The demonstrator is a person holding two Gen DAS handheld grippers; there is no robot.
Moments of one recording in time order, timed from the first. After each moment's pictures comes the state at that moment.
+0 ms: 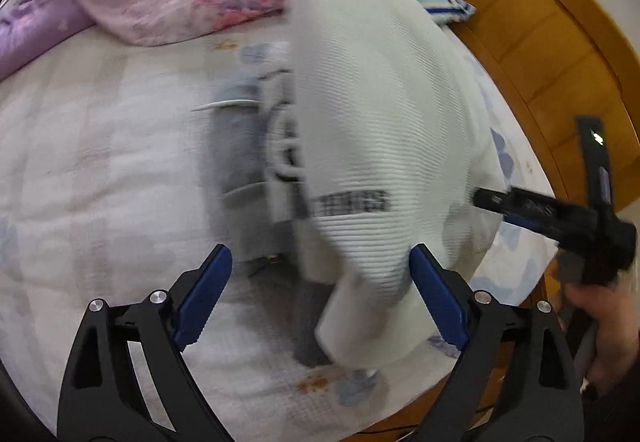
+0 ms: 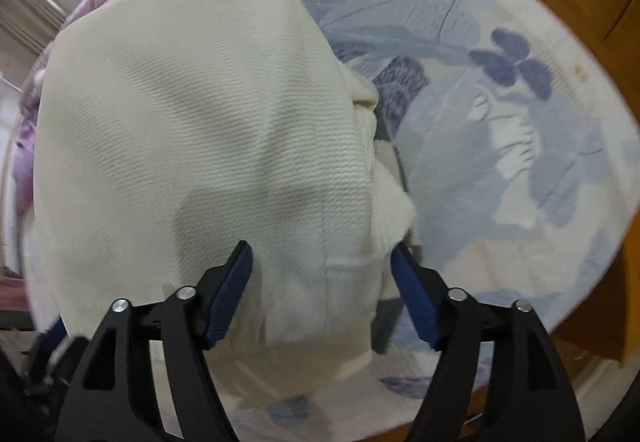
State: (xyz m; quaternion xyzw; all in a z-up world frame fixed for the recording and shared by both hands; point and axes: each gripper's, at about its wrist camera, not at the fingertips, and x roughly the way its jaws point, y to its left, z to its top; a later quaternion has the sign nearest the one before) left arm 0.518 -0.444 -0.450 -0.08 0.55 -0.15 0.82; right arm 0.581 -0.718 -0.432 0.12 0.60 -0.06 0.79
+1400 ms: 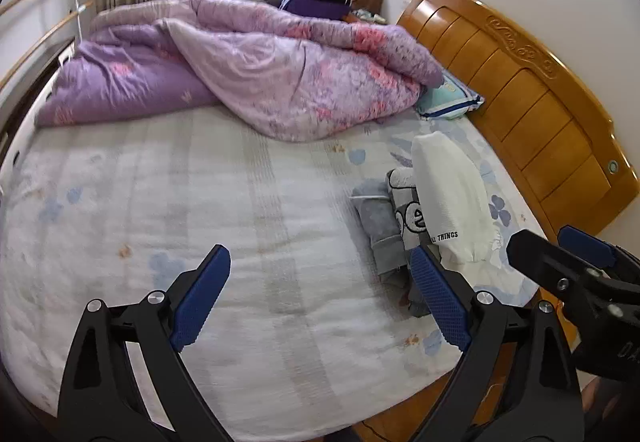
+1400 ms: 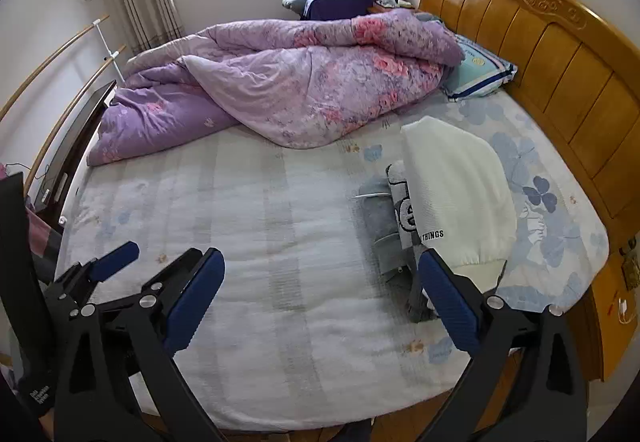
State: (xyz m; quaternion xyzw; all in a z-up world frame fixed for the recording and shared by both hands) left arm 0.419 -0.172 -0.231 -0.08 0.44 -0.13 0.89; right arm 0.441 -0.363 -0.184 0.02 0.46 0.03 0.89
